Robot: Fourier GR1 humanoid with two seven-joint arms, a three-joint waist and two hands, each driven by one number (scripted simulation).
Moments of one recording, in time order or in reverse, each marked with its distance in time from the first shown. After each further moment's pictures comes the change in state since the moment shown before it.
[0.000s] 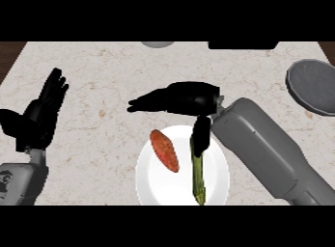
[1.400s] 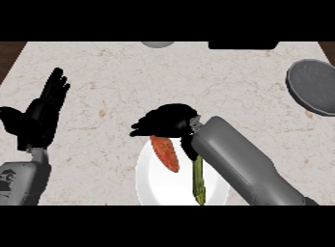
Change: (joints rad) left arm -0.009 -0.054 0.057 0.004 -0.057 -0.048 0.019; right arm 0.040 0.127 0.112 0.183 0.464 -0.092 -0.116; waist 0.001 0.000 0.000
